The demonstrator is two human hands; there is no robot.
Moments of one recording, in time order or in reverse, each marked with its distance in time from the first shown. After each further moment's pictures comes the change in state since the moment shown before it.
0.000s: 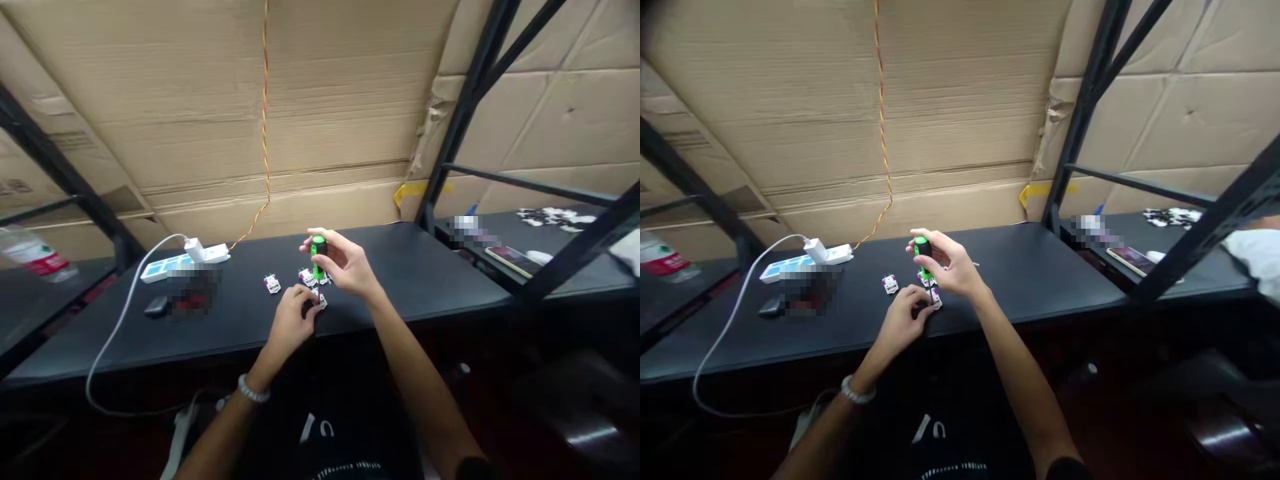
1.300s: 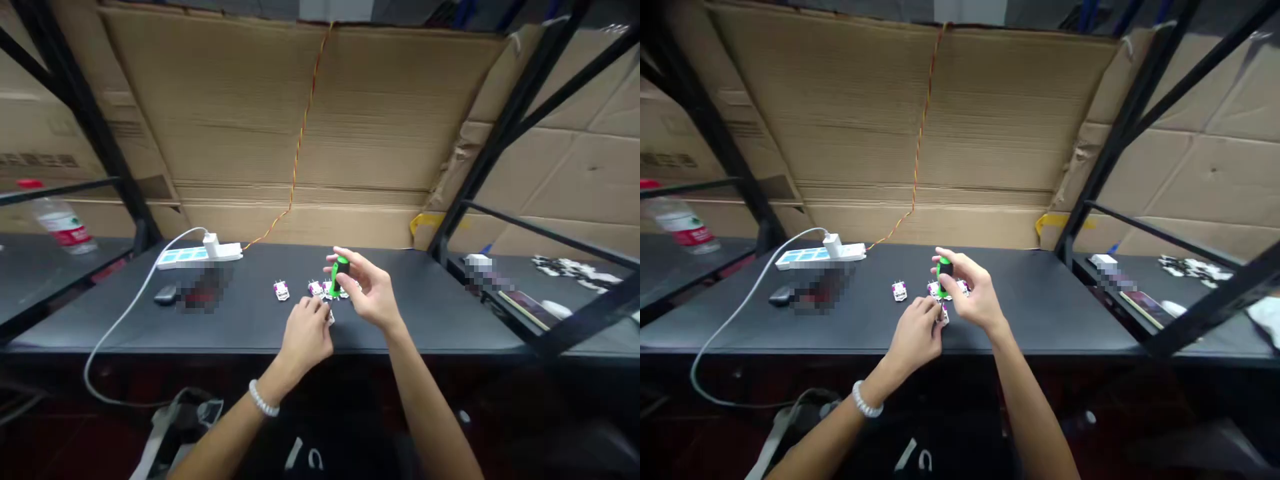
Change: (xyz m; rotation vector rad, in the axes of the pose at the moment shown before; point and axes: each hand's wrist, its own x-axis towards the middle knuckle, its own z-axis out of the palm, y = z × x) left_hand -0.001 0.021 0.011 0.391 0.006 0.065; right_hand -0.012 -0.015 -0.002 -0.120 0.019 0.057
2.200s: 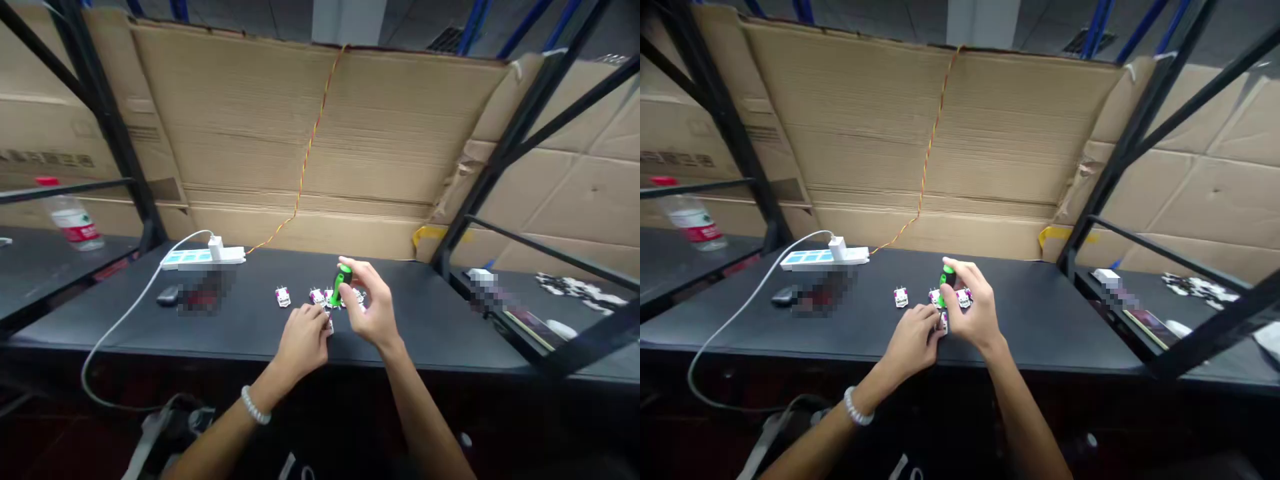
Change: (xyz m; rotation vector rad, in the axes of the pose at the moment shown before) left_hand 0.002 -0.006 -0.010 -0.044 -0.080 -0.015; right_hand -0.003 -0.010 0.010 -0.375 0.122 -0.148
